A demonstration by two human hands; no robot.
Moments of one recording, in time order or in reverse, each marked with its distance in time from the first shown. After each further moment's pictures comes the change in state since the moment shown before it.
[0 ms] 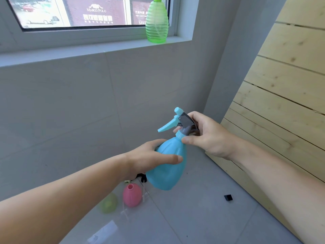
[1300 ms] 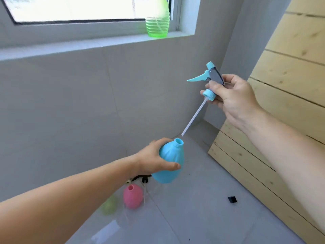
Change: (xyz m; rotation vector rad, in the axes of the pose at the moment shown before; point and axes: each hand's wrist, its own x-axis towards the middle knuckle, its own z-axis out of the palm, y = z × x) left_hand 0.052 -0.031 0.003 0.232 0.091 0.097; right_hand 0.052 -0.009 -0.054 0.420 0.617 -0.076
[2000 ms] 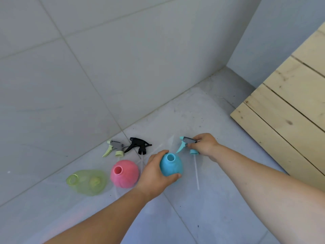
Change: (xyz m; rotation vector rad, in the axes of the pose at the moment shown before) left_hand 0.102 -0.212 0.135 -0.144 0.129 -0.304; right_hand 0.004 0.419 -0.024 -0.756 -0.307 0.811
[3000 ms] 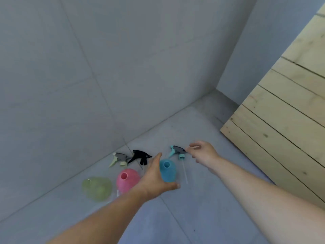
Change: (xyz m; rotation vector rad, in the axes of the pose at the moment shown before) left_hand -0.036 0.045 -0.028 0.045 -0.092 0.025; right_hand -0.086 -0.035 -0.028 0.140 0.071 -0.119
